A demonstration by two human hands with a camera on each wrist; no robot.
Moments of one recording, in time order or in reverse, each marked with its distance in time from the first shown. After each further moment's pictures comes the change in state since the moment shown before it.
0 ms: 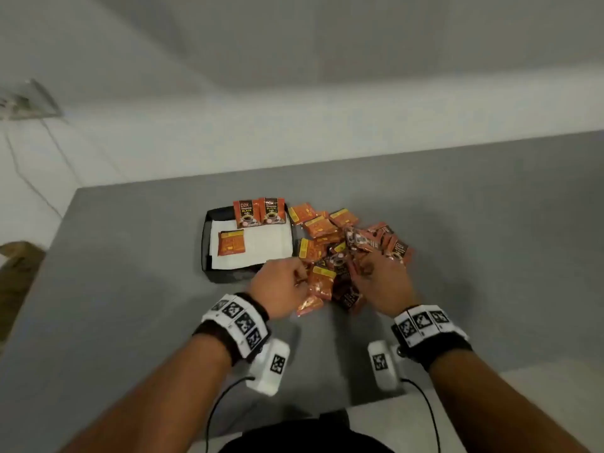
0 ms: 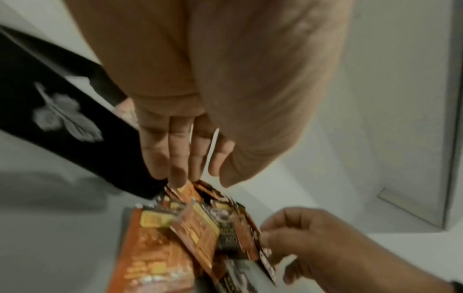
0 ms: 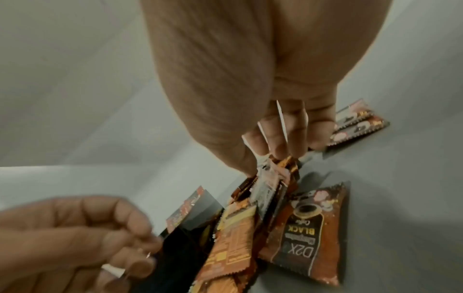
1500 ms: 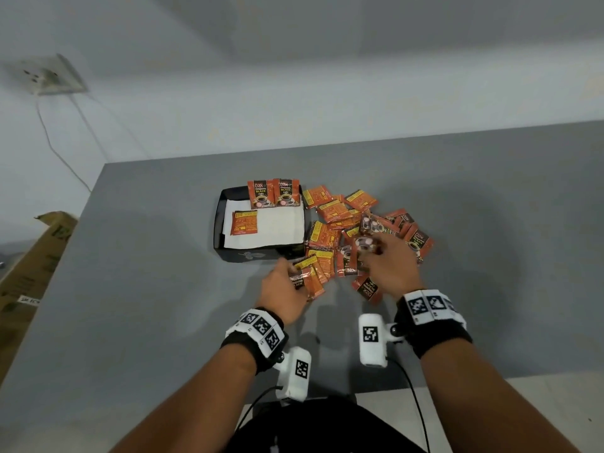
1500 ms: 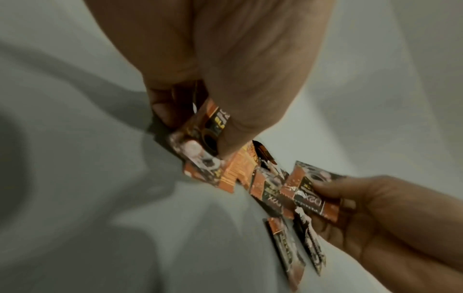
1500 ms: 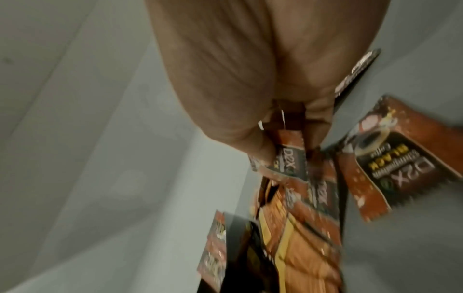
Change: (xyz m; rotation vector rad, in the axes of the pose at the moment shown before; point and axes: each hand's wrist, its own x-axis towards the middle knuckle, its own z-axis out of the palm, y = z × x) left_hand -0.013 -0.022 0.063 -0.235 0.193 -0.450; right_hand 0.017 0.000 0.010 0.345 -0.005 0.139
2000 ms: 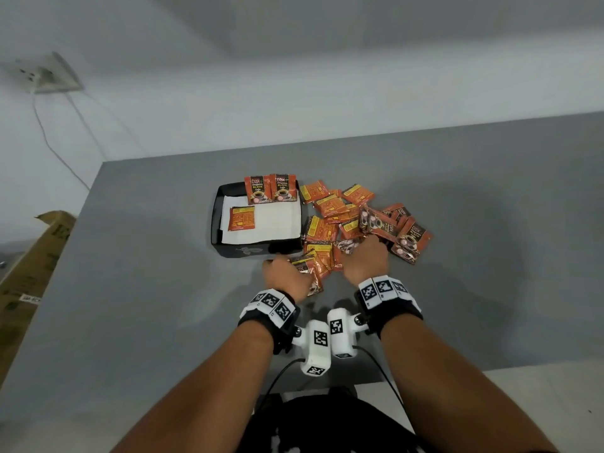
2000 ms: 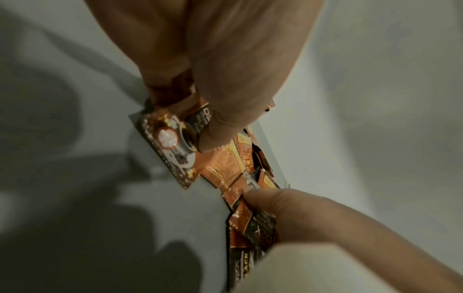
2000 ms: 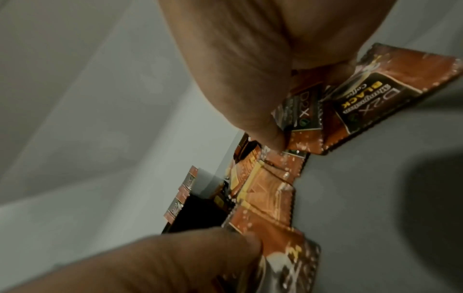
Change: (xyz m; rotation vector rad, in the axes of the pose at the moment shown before) left_hand 0.017 0.019 0.014 0.052 0.061 -0.187; right_hand 0.009 -0.006 0.047 -0.174 -0.008 0.201
